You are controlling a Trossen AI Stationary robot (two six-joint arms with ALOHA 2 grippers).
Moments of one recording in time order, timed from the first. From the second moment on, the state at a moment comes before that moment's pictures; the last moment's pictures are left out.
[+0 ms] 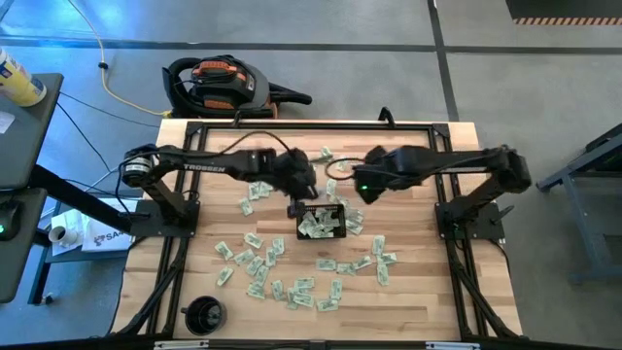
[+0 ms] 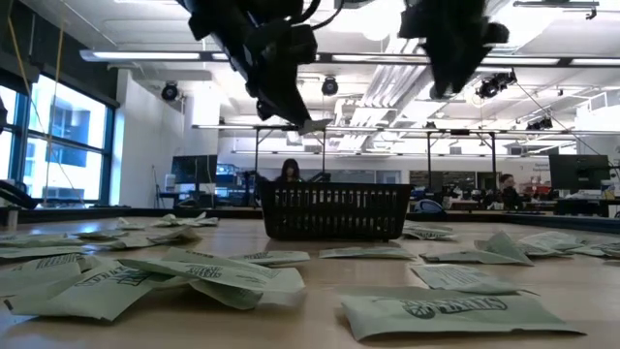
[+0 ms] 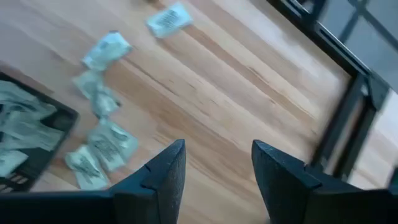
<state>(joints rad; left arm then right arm) 0.14 1.64 1.20 -0.41 0.17 -0.03 0.00 1.53 1.47 -1.48 0.47 0.96</state>
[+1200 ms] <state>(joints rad) -0.01 1.56 1.34 -0.77 -0.01 -0.10 0.36 1.51 0.89 -0.80 -0.02 1.50</state>
